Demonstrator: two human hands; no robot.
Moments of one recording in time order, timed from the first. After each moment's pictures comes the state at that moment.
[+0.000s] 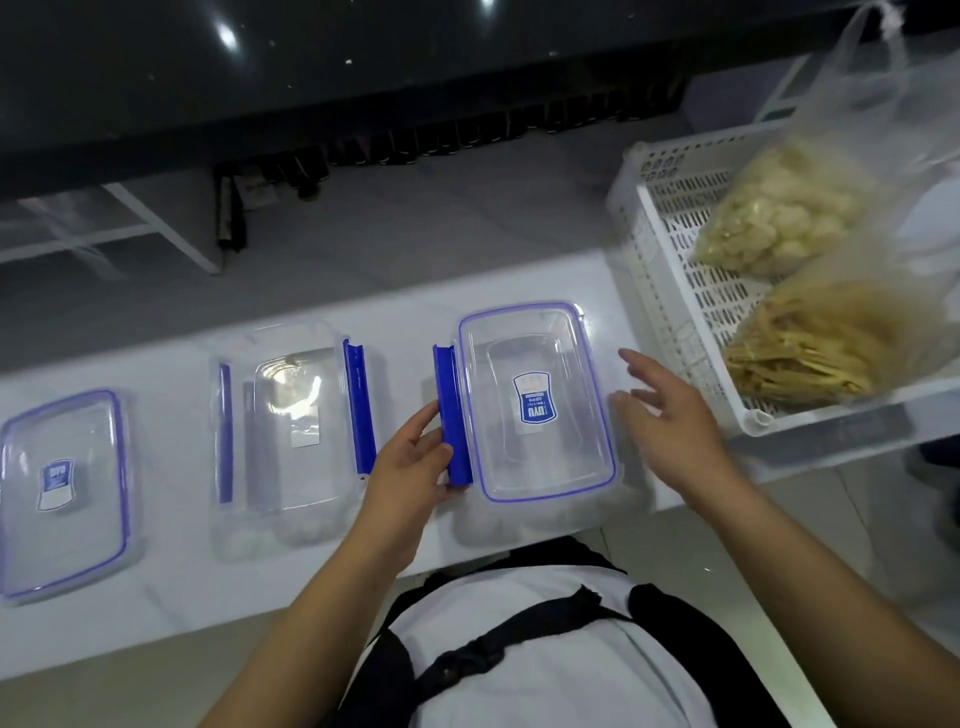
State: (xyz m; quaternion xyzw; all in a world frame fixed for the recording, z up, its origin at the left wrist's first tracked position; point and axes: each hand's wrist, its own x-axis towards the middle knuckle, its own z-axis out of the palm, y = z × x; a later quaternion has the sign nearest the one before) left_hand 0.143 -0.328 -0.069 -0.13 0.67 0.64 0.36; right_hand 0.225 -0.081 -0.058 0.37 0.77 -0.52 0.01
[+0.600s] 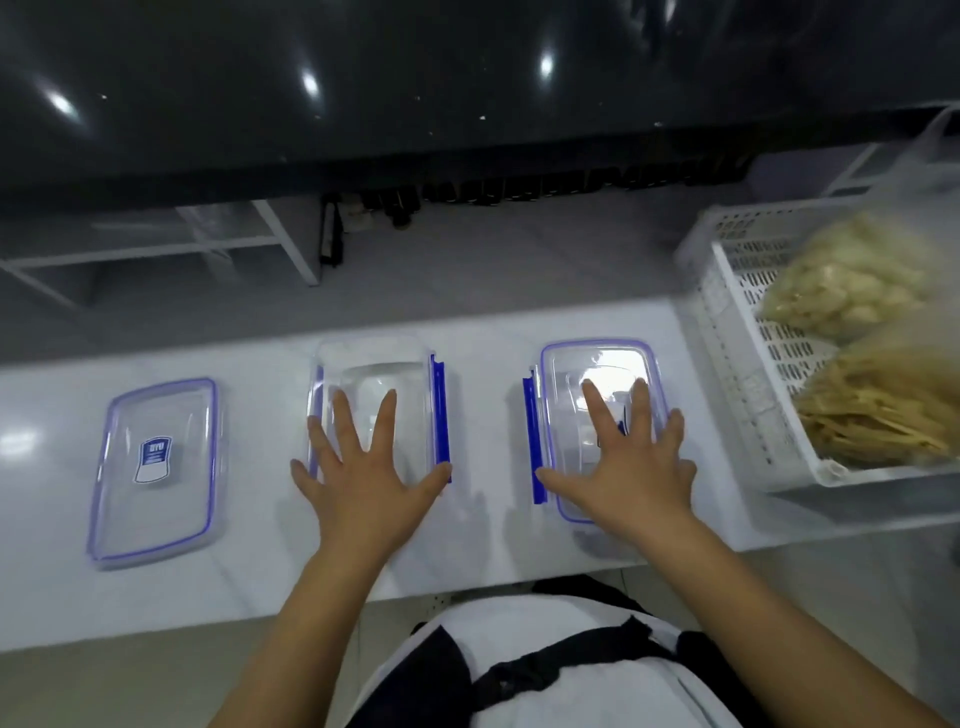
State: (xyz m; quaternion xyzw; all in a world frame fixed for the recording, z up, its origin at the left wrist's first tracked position) left_hand 0.108 -0.428 -0.085 0.03 0.98 0.11 0.14; right_hand 0.185 -0.181 -0.053 0.27 0.93 -0.16 0.21
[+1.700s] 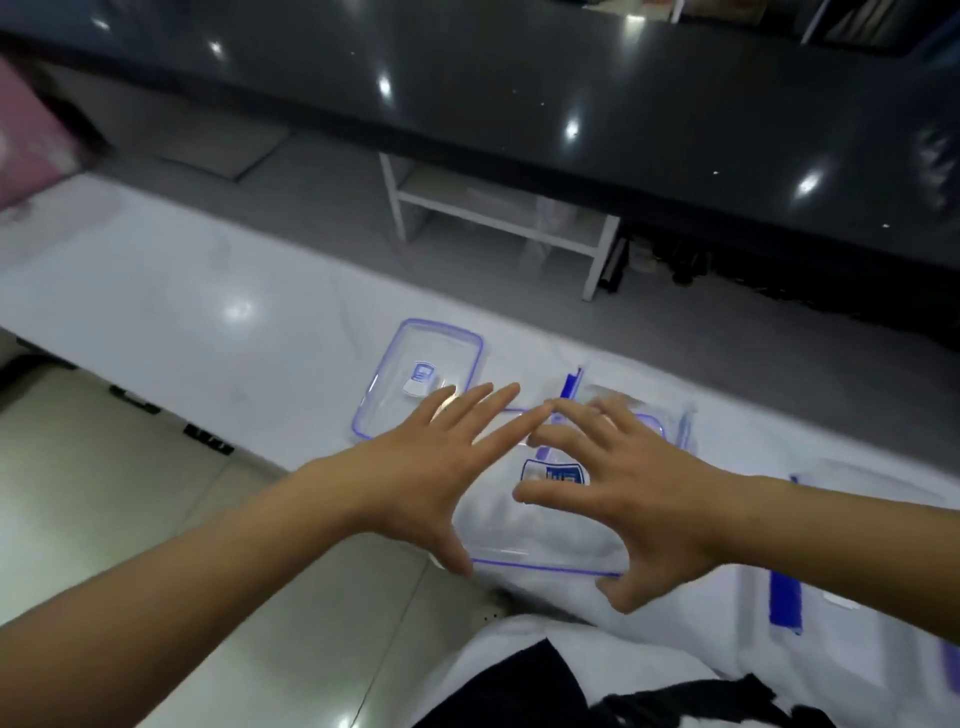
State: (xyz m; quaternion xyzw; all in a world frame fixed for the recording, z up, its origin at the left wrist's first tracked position) left_hand 0.111 -0.620 0.009 0.31 0.93 0.10 0.17; right_hand 0.087 -0.364 0.034 -0.55 0.83 0.03 0.11
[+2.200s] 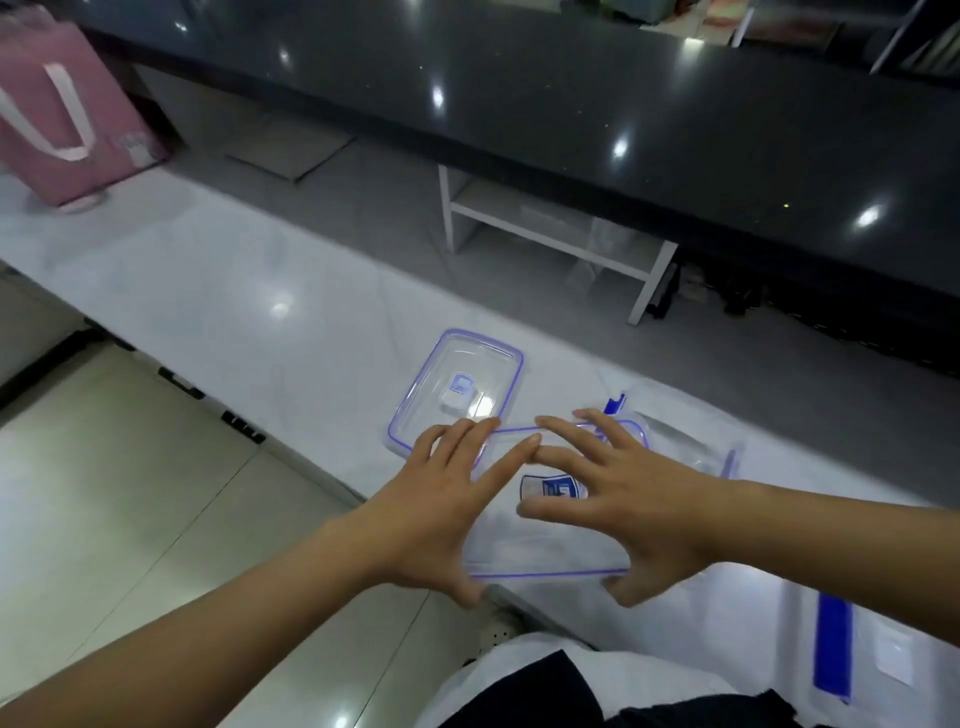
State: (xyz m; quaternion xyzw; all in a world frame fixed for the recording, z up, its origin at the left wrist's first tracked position) left_hand 0.139 -0.639 -0.030 0.22 0.97 0.09 0.09; right_hand 0.055 -0.393 0.010 -0.62 0.77 0.08 0.11
